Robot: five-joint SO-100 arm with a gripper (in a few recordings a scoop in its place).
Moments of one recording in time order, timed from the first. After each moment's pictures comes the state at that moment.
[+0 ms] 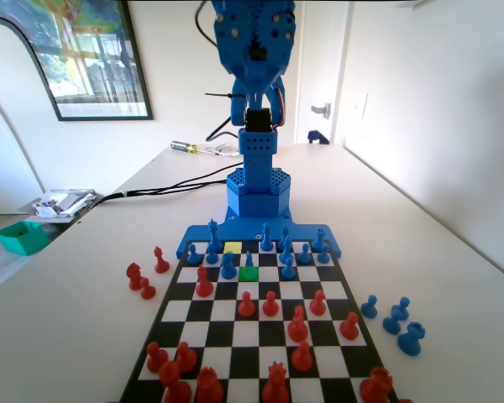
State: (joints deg) arm 3.2 140.6 108.5 105.1 -93.4
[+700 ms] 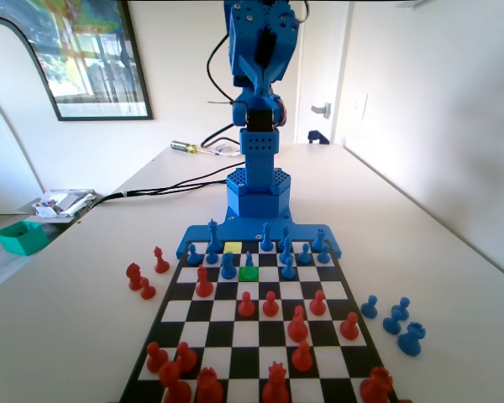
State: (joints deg) arm 0.4 171.7 124.5 92.6 -101.7
